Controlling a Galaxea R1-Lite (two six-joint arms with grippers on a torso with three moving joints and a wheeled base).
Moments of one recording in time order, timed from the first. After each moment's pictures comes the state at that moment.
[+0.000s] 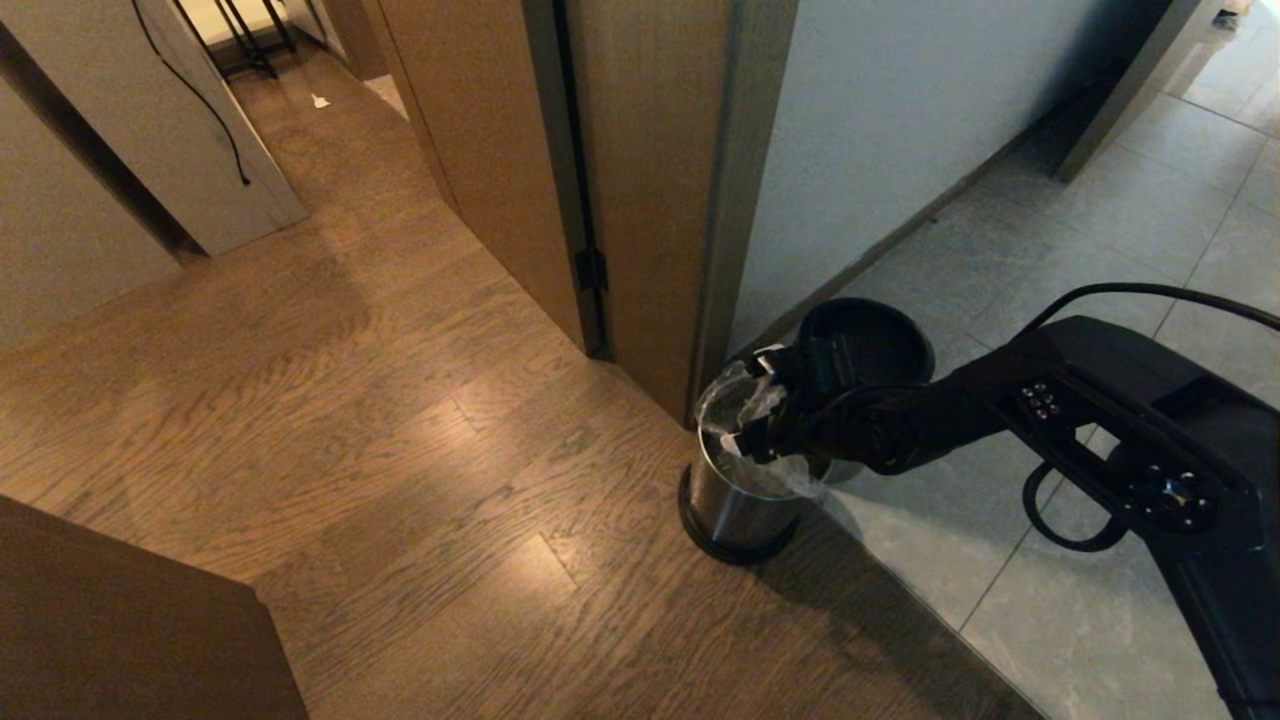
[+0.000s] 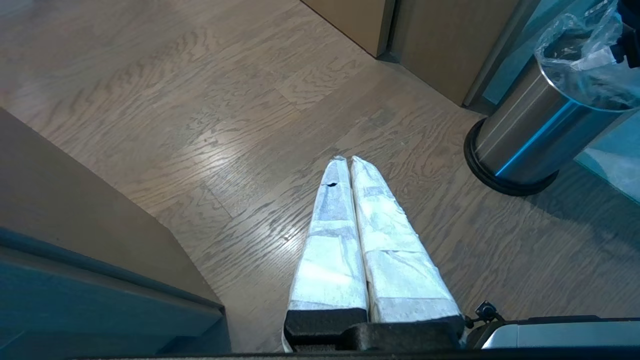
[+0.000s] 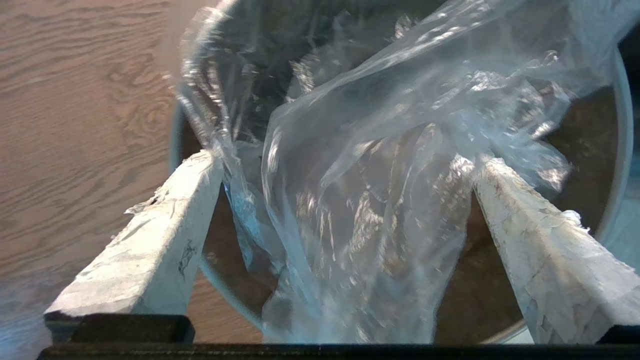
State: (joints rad) left arm 0.00 0.00 0.00 0.00 0.00 0.00; right arm 0.38 2.43 -1.53 -0.31 -0.06 -0.11
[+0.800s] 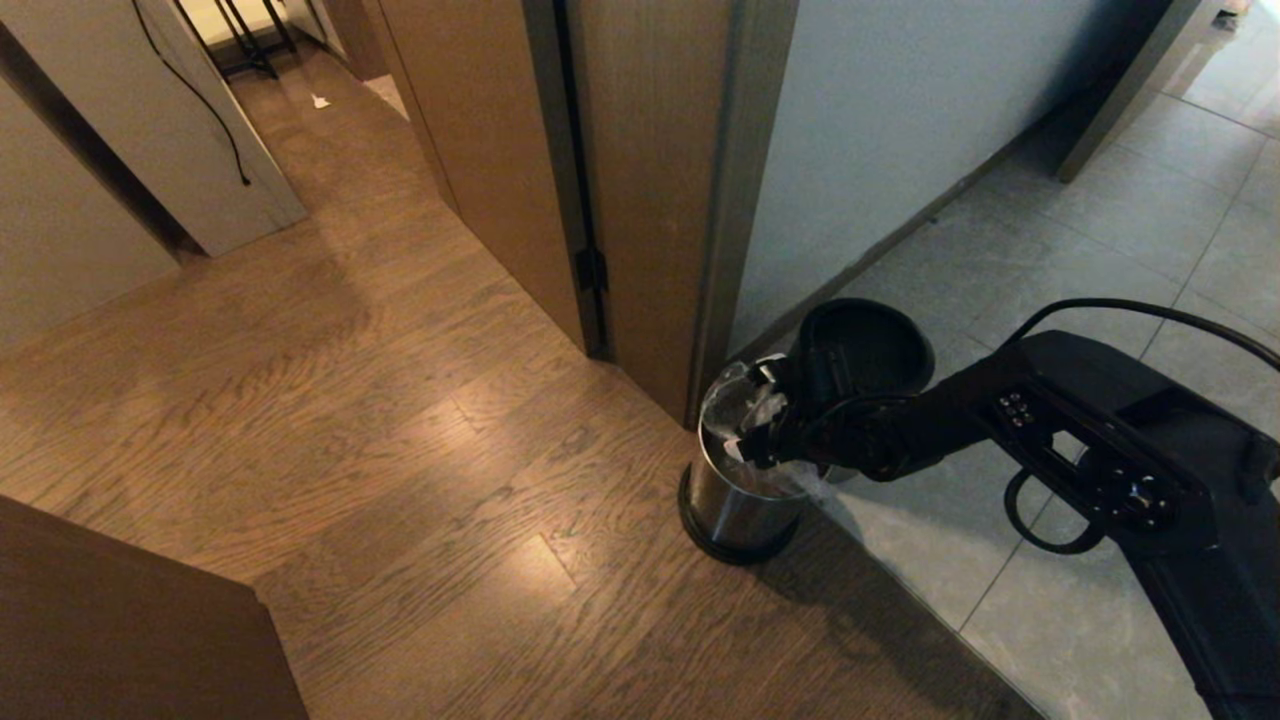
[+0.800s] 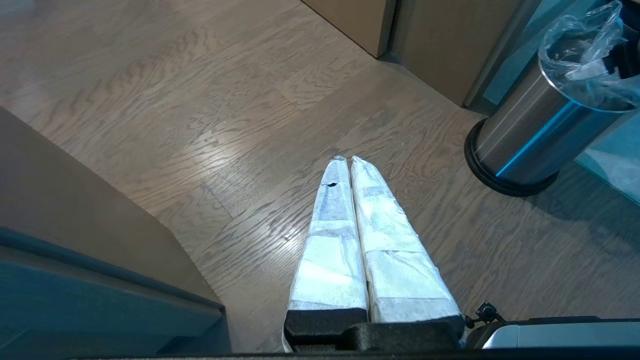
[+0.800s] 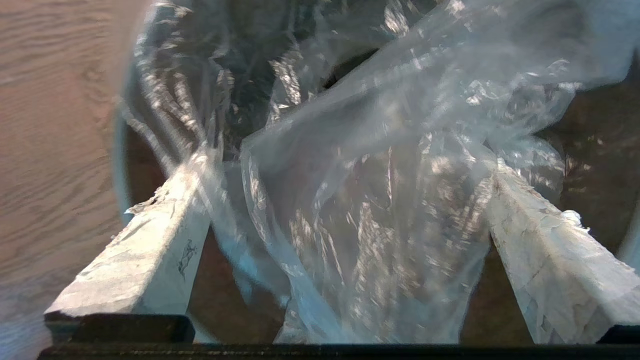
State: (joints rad) left arm 0.00 0.00 0.00 0.00 0.00 0.00; right arm 0.36 2.50 -1.57 -0.33 -0.06 -0.11
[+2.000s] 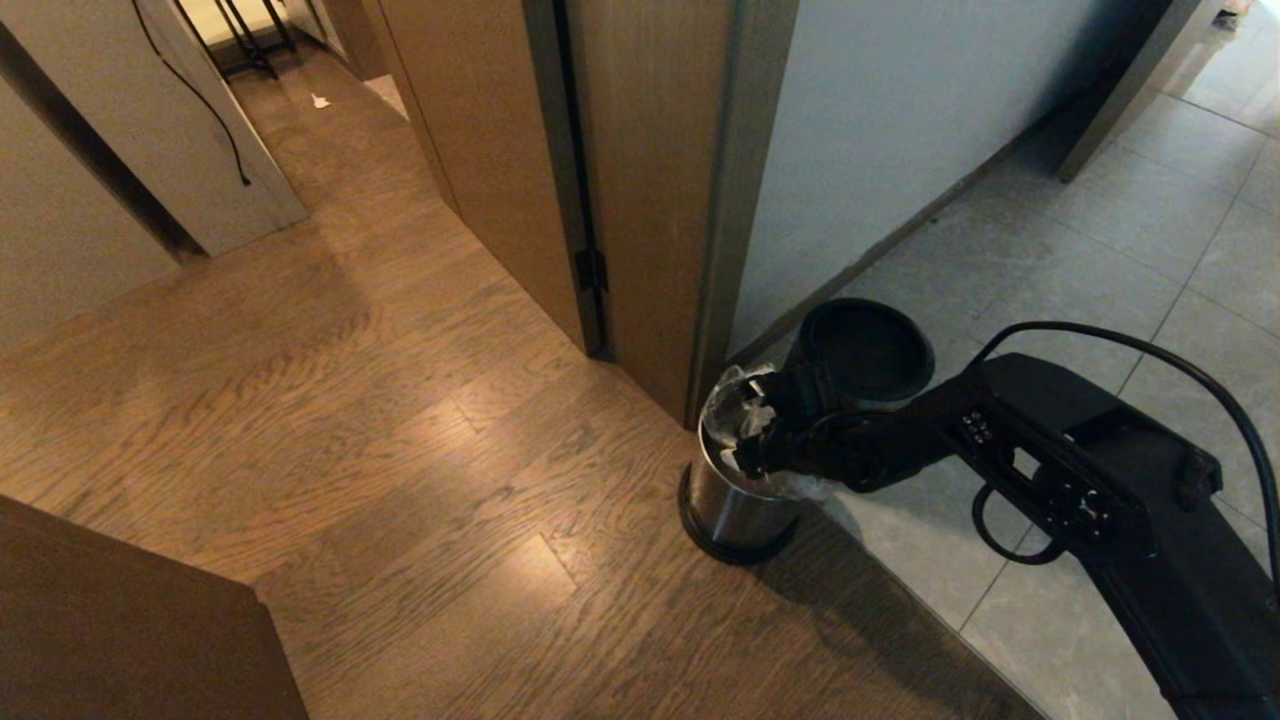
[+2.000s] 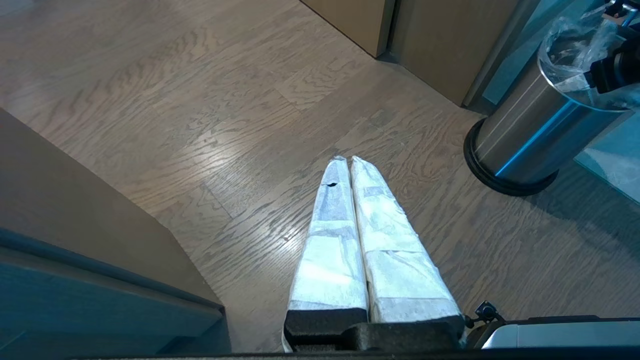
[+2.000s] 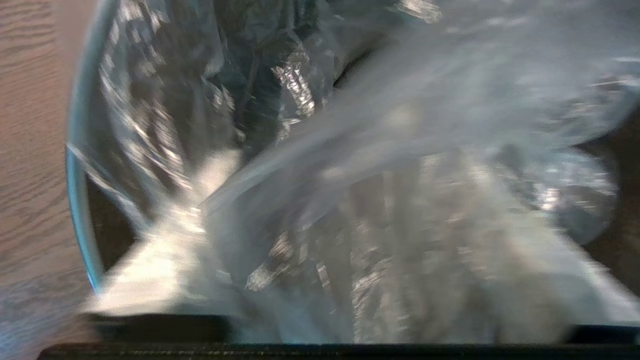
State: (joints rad) left arm 0.00 0.00 0.00 0.00 0.00 0.00; right arm 0.36 2.59 -1.65 -0.34 -0.05 -0.12
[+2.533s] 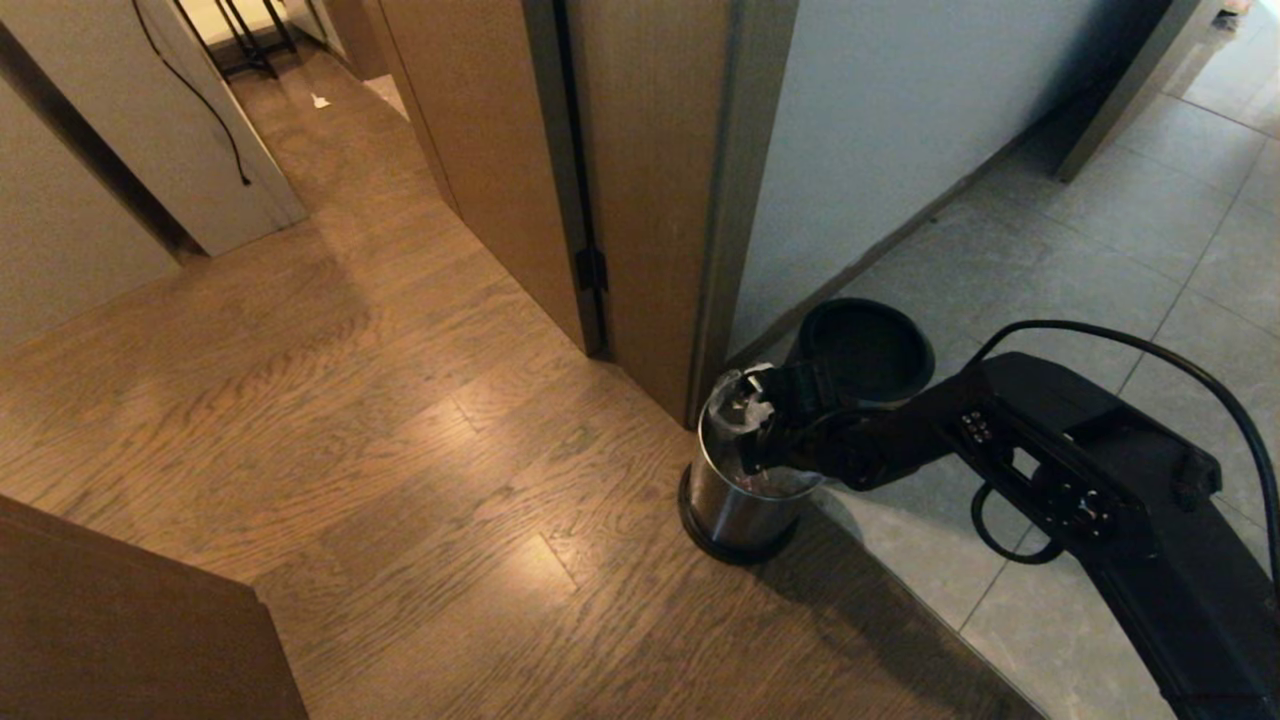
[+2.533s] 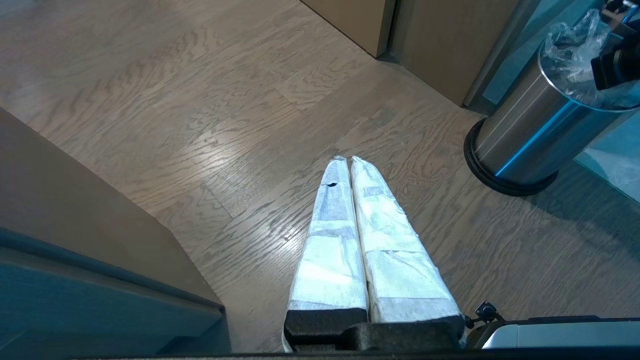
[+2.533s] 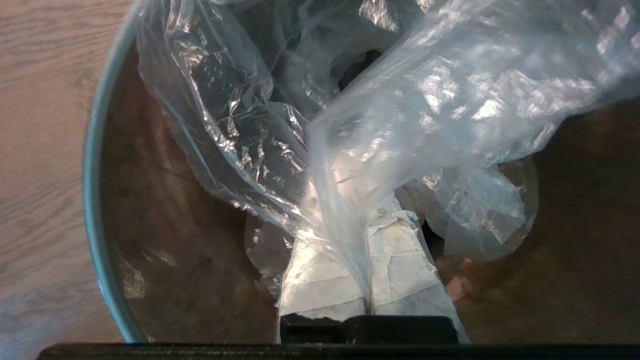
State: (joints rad) left arm 0.00 0.00 0.00 0.00 0.00 0.00; right arm 0.37 2.59 -1.66 -0.36 -0.06 -0.12
